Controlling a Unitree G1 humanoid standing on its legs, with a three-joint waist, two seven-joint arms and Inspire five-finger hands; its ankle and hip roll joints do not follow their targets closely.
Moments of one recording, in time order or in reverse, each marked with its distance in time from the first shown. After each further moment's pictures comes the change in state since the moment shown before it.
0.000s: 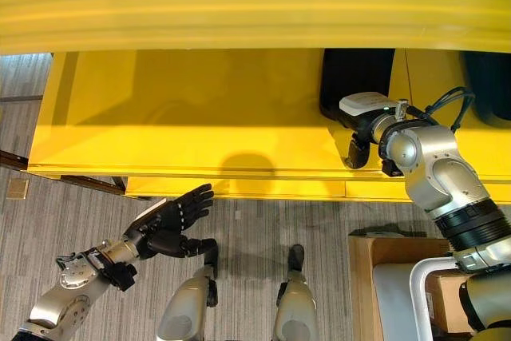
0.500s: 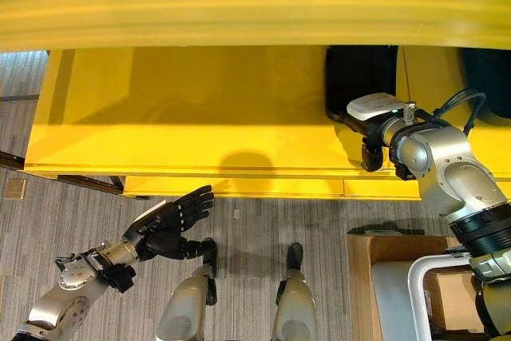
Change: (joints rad) left arm 0.005 0.001 0.006 0.000 0.000 0.000 -0.015; right arm 0.040 -0.055 -0.011 -0.016 -0.039 -0.037 0.013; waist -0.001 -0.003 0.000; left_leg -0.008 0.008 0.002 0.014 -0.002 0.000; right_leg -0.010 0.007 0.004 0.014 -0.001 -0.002
